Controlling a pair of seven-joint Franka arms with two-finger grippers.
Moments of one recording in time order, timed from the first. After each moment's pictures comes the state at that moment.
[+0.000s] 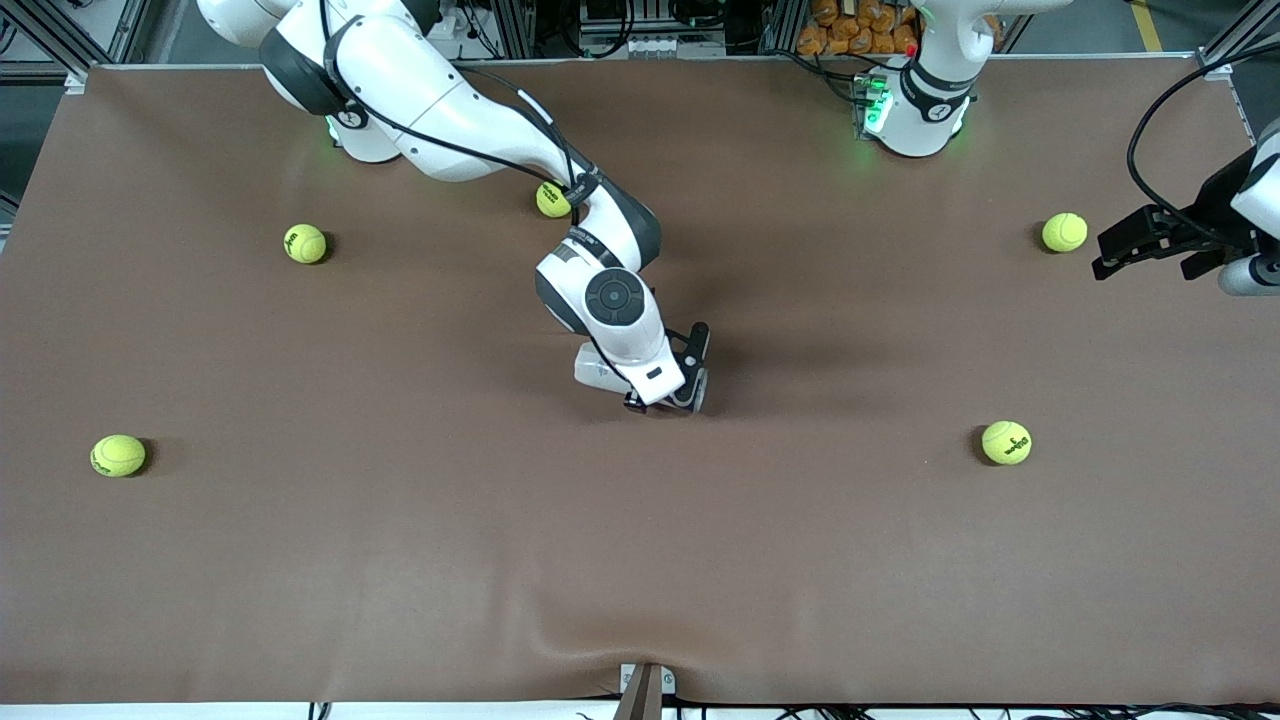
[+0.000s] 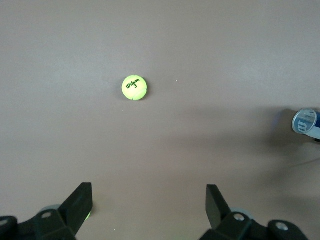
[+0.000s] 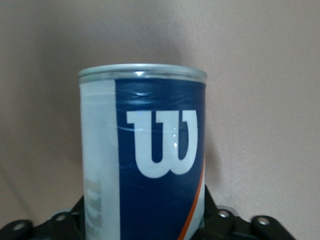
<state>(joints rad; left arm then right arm) -0.02 -0.02 0.00 -1.61 -0.03 1.60 -0.03 0.62 0.92 0.19 -1.33 -0.07 2.30 -0.52</state>
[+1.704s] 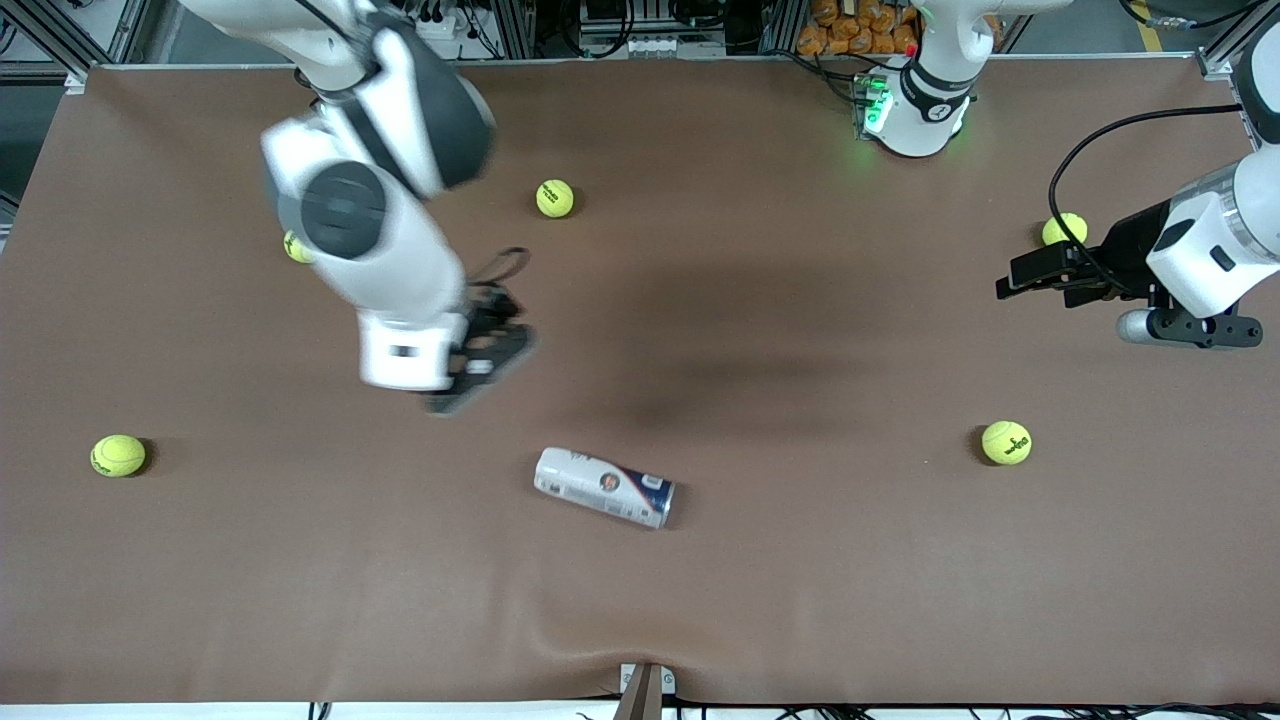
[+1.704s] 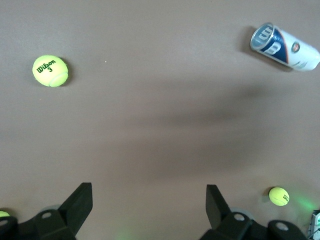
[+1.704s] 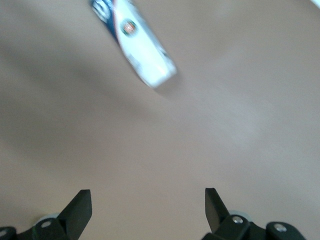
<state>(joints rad) -0.03 0.09 -0.03 -1.61 -0.29 1.59 -0.03 0.38 0.41 0.09 -1.28 -0.04 1.61 -0.17</state>
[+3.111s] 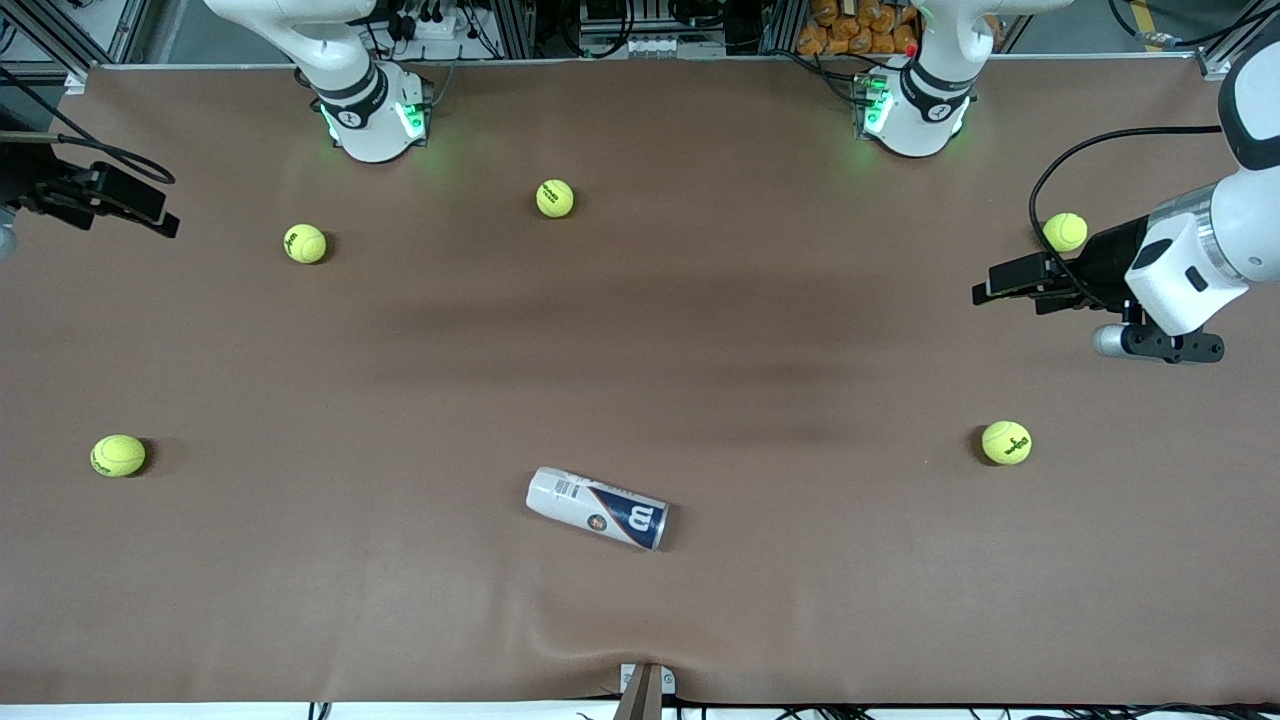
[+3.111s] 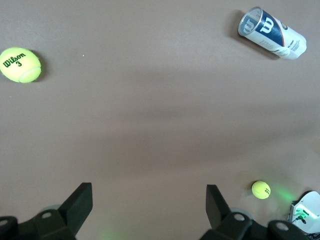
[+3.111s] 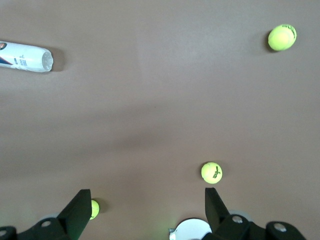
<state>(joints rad) -0.03 0.12 -0.03 -1.61 -0.35 1.59 -0.03 0.01 0.01 0.01 -1.44 0.06 1.33 0.19</state>
